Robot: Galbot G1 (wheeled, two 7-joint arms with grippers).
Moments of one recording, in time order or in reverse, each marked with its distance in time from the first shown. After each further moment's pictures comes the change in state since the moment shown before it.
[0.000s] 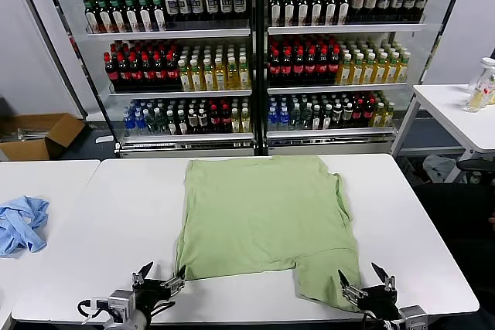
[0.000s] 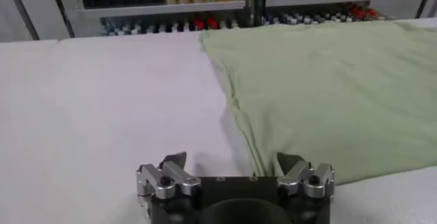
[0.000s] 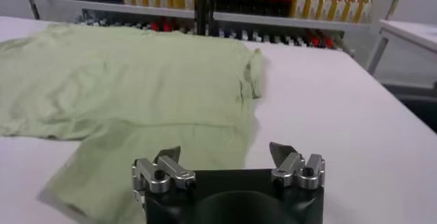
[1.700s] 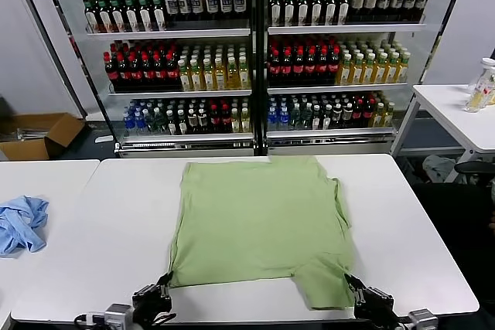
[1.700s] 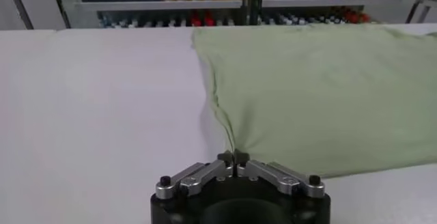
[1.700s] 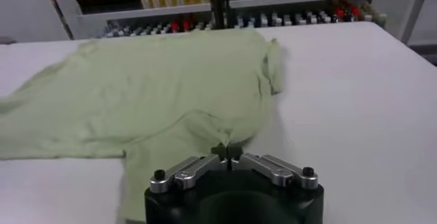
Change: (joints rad) left arm 0.161 0.037 -0.058 -0.112 -0.047 -0.042 0.009; right arm -0.197 -0.046 0.143 0.208 0.170 -0.061 -0.082
